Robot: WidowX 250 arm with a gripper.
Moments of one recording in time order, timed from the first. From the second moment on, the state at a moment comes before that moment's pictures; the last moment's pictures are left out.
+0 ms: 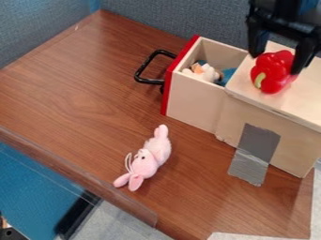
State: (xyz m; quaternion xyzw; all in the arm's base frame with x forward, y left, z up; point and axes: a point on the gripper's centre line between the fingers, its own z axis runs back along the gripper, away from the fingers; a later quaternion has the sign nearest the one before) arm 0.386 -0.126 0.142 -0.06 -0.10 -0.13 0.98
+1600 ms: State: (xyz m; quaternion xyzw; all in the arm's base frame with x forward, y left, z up) arm 0.308 0.094 0.087 -0.05 -0.06 0.12 0.99
